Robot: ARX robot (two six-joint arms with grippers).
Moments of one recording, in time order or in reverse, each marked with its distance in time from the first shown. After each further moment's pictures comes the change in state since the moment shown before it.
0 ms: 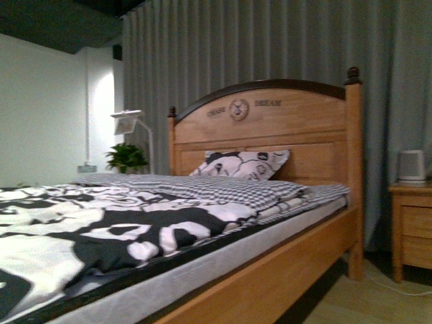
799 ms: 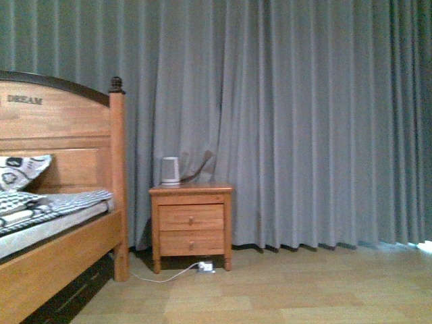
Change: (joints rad) left arm 0.000 0.000 0.000 0.000 0.005 0.000; right arm -0.001 0.000 0.000 0.000 0.010 0.000
